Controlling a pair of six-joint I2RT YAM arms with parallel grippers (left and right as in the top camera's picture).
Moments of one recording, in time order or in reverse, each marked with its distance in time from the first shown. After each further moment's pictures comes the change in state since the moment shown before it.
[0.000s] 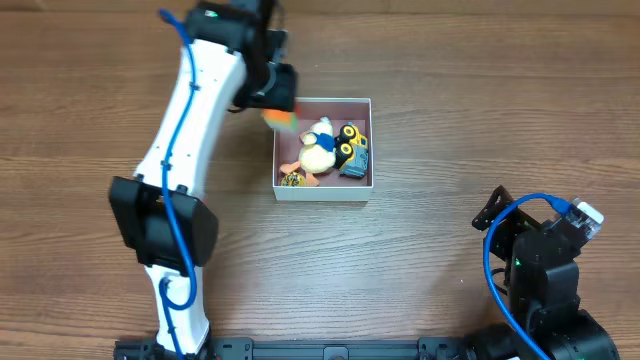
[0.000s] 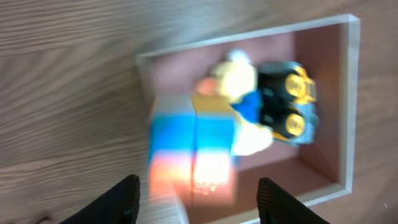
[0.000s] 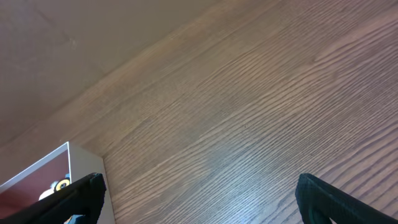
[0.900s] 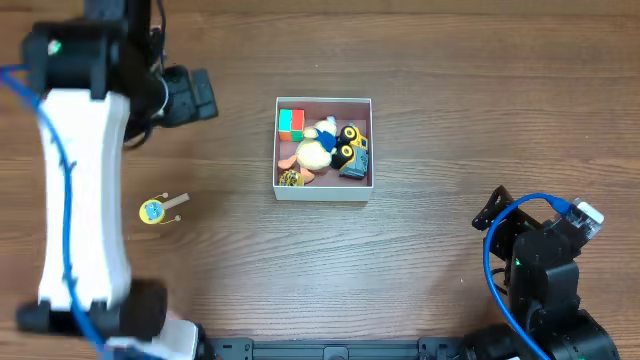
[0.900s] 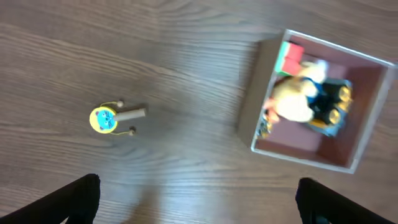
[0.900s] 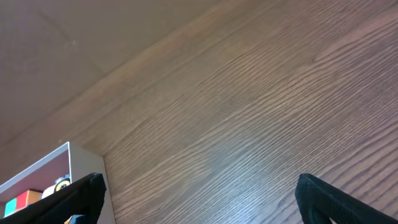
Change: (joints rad) left arm 0.260 -0.388 -0.023 -0.275 -0.124 -0.170; right arm 0.000 0.000 0.000 0.000 0.000 0.000
